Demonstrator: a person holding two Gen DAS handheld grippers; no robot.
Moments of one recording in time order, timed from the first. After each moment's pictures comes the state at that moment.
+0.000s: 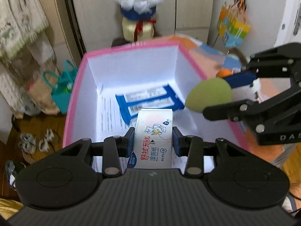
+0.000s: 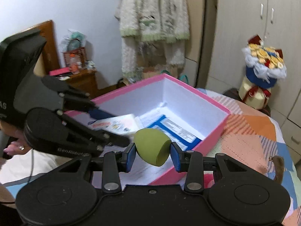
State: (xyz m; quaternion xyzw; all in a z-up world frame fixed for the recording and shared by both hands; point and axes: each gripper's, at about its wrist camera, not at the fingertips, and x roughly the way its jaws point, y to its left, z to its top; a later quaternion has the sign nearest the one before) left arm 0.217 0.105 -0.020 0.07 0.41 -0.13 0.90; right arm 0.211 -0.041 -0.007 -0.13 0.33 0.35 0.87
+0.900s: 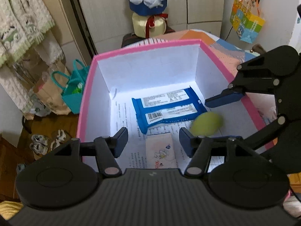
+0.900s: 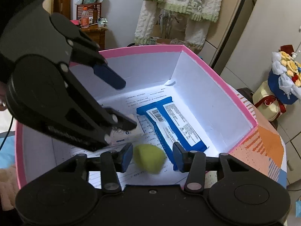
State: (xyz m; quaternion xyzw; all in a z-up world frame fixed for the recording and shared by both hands) left arm 0.243 0.110 -0.019 0.11 0.41 -0.10 0.90; right arm 0.244 0.008 -0.041 -0.27 0.35 0.38 0.81
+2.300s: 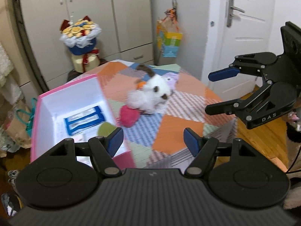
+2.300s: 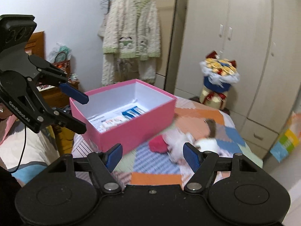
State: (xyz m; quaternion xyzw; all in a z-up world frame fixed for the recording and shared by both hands) left arm 0.072 0.011 0.050 0.13 0.33 -0.28 0.89; right arm 0.059 -0.187 0.023 -0.12 0.26 0.27 0.92
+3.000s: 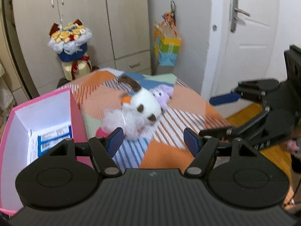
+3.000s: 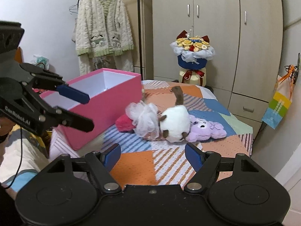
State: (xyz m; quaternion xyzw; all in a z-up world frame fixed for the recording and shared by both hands) left arm 0.125 -0.067 0.012 0.11 0.30 -0.26 0.91; right arm 0.106 -0.247 -0.039 -0.06 0.28 0.23 0.93
